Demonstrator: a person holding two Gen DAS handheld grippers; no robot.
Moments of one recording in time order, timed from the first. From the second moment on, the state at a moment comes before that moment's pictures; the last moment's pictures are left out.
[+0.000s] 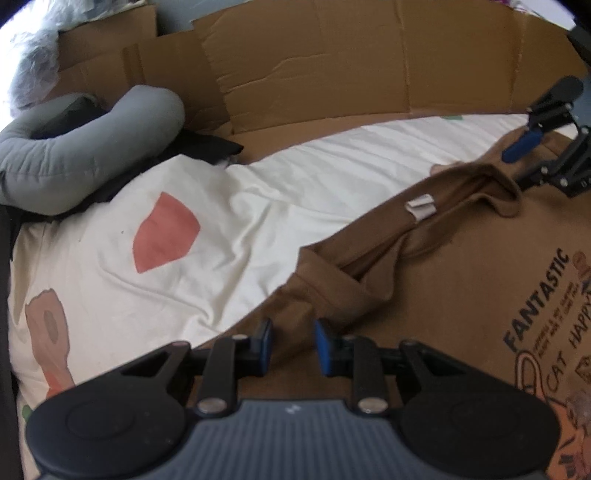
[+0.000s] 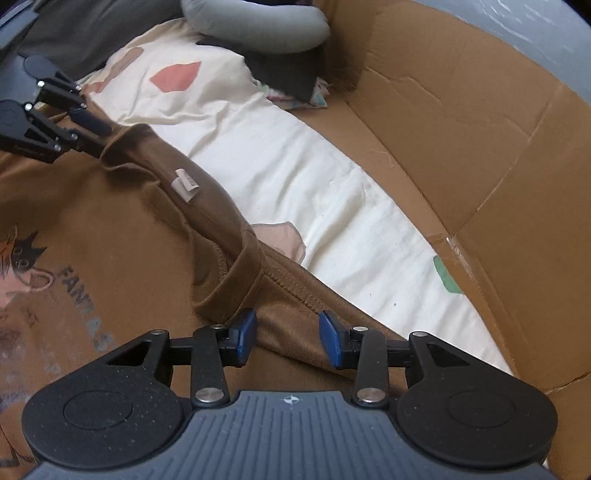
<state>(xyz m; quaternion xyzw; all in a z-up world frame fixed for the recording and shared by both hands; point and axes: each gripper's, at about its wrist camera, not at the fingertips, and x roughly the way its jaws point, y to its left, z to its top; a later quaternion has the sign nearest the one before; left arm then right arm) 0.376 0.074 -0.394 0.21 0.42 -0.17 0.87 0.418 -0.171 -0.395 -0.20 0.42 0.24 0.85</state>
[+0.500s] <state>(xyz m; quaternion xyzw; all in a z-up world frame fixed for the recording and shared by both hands) 0.399 0.085 -0.377 0.26 0.41 -0.15 0.86 0.449 -0.176 -0.378 -0.22 0.41 0.26 0.85</state>
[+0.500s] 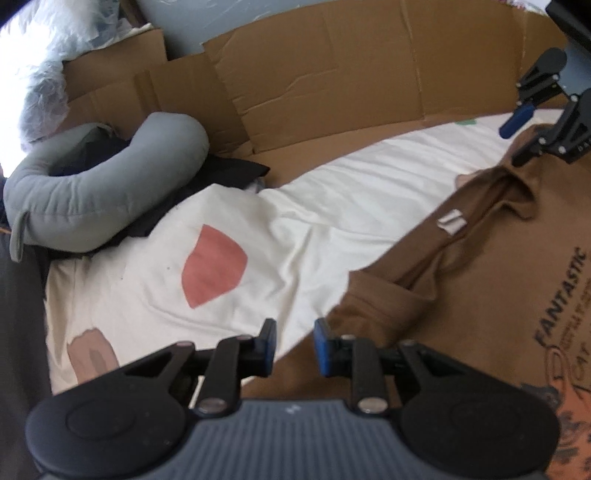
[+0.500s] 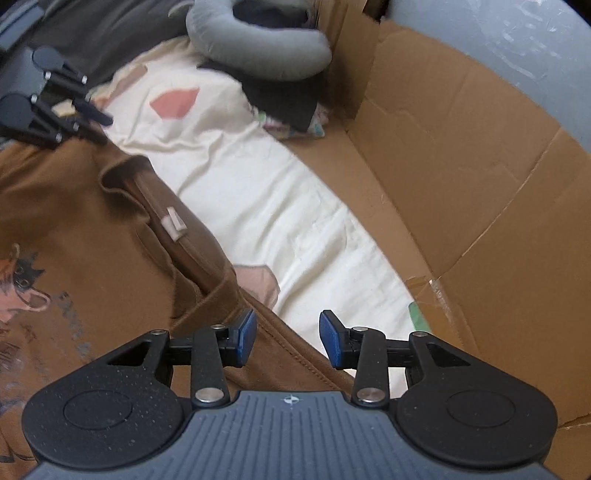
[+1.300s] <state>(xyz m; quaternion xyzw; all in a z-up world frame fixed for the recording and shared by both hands) 0.399 0.065 -0.412 0.31 0.42 -0.19 0.83 0.438 -0.149 -0.404 -0.33 0.41 0.35 0.78</state>
